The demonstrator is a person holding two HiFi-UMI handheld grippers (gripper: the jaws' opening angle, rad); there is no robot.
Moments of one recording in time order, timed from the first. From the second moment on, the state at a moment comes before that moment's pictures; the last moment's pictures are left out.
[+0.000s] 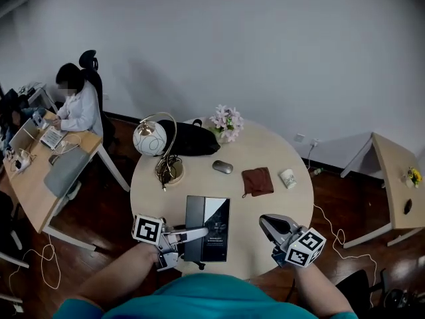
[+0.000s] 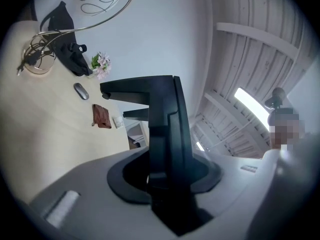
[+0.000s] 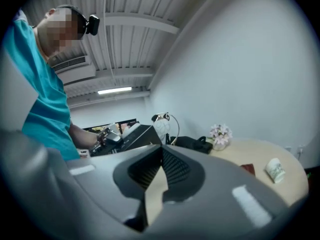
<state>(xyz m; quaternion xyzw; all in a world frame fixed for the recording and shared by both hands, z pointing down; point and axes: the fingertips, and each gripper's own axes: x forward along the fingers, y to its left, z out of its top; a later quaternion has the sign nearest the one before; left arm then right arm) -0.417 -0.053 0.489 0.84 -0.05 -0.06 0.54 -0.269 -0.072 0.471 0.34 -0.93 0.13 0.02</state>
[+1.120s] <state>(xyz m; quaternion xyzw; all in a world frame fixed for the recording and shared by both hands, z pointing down) -0.366 -0.273 0.684 0.79 -0.08 0.02 0.60 -0.256 -0.284 0.622 0.38 -0.91 0.16 0.09</state>
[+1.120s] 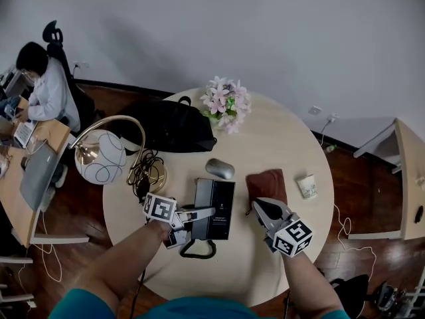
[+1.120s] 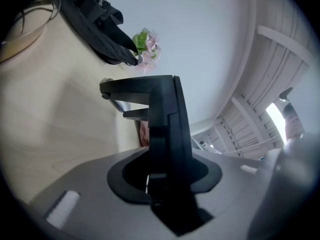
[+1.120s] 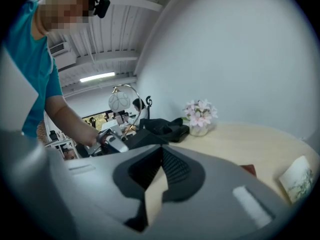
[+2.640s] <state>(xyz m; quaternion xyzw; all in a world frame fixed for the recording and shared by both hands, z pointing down) -0.430 -0.292 0.712 0.83 -0.30 0.10 0.46 -0.274 -0.273 0.615 0.36 -0.91 0.17 0.11</state>
